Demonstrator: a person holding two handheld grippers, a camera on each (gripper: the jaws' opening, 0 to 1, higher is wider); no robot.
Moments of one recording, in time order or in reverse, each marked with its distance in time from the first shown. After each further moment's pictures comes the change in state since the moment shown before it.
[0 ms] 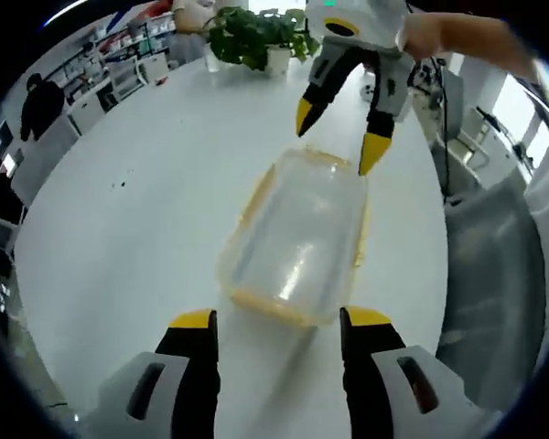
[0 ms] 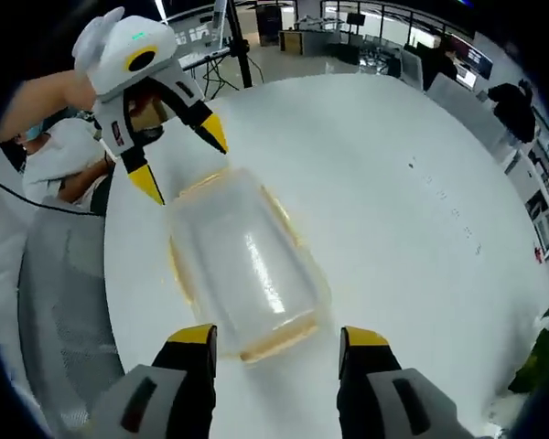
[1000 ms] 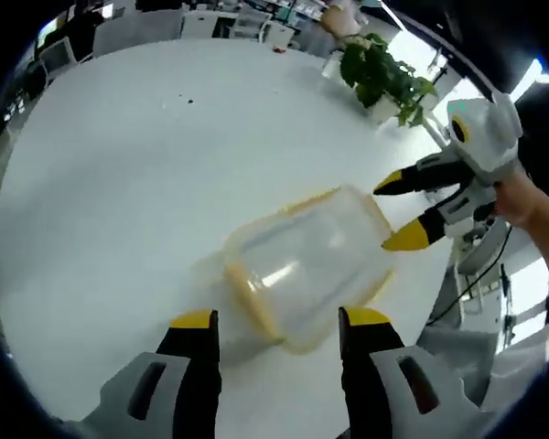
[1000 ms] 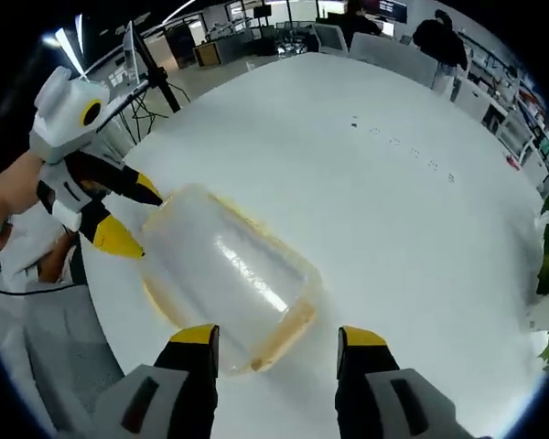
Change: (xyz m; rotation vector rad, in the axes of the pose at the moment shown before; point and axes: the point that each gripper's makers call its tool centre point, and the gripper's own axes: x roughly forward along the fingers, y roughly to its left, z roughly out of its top) left arm 0.015 -0.002 -0.011 -0.620 -0.050 0.009; right arm 0.009 0.002 -0.007 0.347 -0.017 -0.052
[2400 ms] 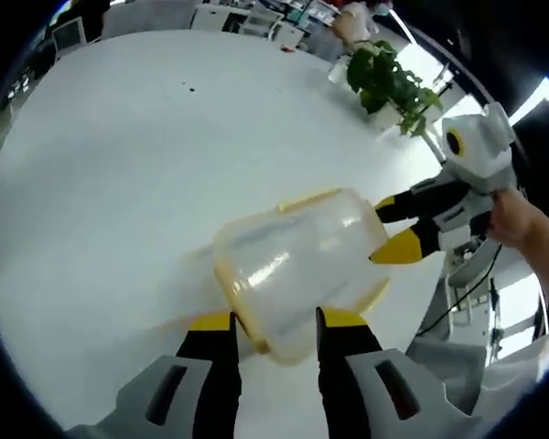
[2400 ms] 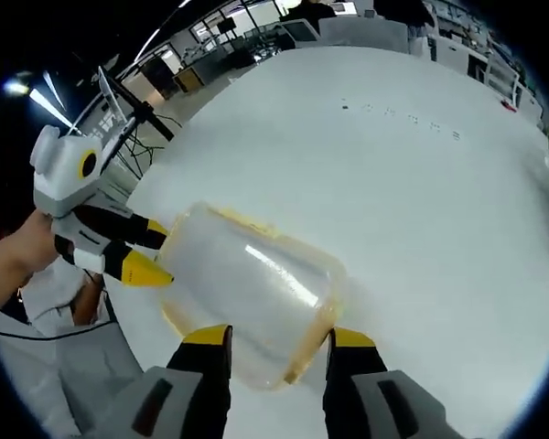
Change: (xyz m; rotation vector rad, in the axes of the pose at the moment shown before) left arm 0.010 -0.013 0.000 -0.030 -0.008 -0.058; right arm 0.009 0.019 0.000 0.206 -0.028 0.134
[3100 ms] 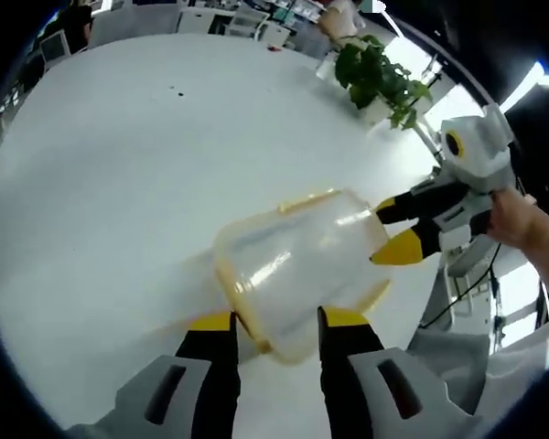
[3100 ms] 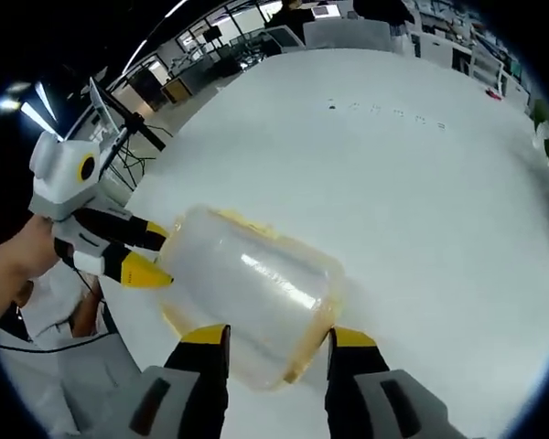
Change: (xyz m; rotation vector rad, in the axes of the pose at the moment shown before) left arm 0.000 0.002 0.000 0.036 0.010 -0.006; right arm 0.001 0.001 -0.004 0.069 -0.041 -0.021
